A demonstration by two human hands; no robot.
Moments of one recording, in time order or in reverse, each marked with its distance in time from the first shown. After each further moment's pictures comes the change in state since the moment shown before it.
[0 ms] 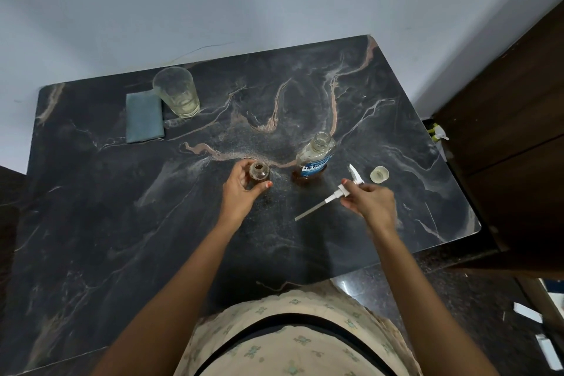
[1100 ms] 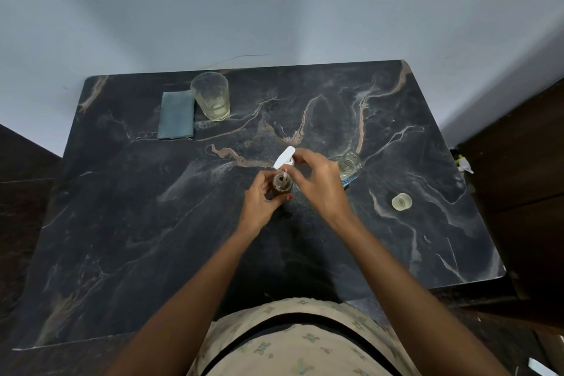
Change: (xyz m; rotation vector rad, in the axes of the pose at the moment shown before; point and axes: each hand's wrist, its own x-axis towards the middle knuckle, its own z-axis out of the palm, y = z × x) left_hand -0.004 0.008 0.001 -0.023 0.027 -0.013; right_hand -0.031 -0.047 0.110 -0.588 -0.400 -0.930
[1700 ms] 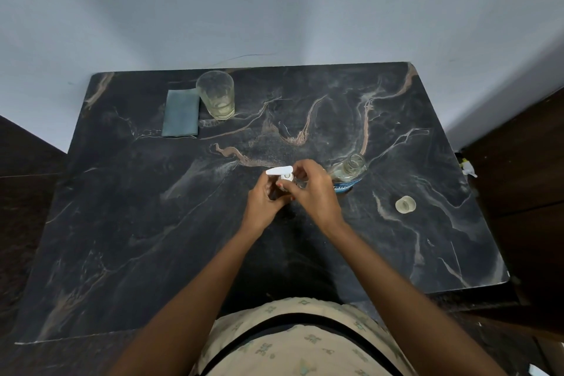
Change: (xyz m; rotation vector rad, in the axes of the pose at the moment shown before) left_hand 0.001 -0.004 0.000 0.010 0.004 0.015; right_hand -0.007 0.023 0.027 0.013 -0.049 0.110
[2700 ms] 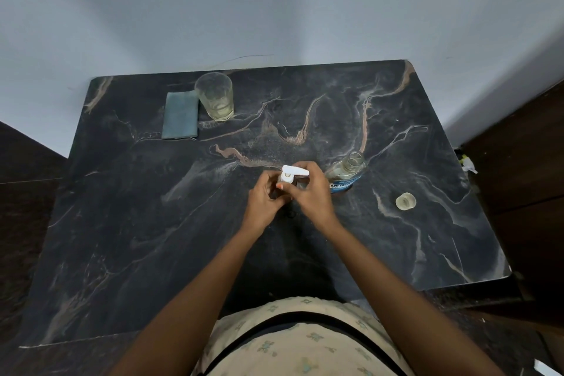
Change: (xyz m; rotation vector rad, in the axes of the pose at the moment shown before) left_hand 0.003 -0.003 0.000 -0.015 -0.008 0.018; right_hand -0.002 0.006 0.013 0.312 0.032 0.169
